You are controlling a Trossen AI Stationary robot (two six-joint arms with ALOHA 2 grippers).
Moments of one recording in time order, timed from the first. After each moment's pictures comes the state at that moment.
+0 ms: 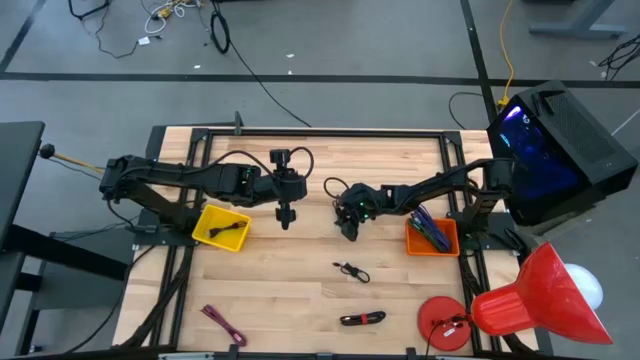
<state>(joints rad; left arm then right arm) -0.07 1.46 1.33 -0.69 -0.59 0.25 -0.12 1.79 0.76 0.22 -0.10 0.31</state>
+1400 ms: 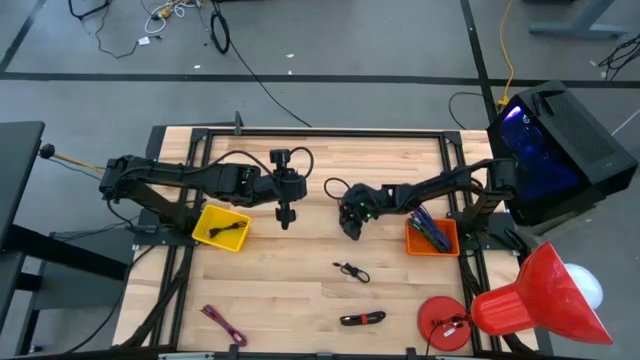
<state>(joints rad) -0.07 1.46 1.33 -0.69 -0.59 0.25 -0.10 1.77 0.76 0.09 -0.06 0.32</state>
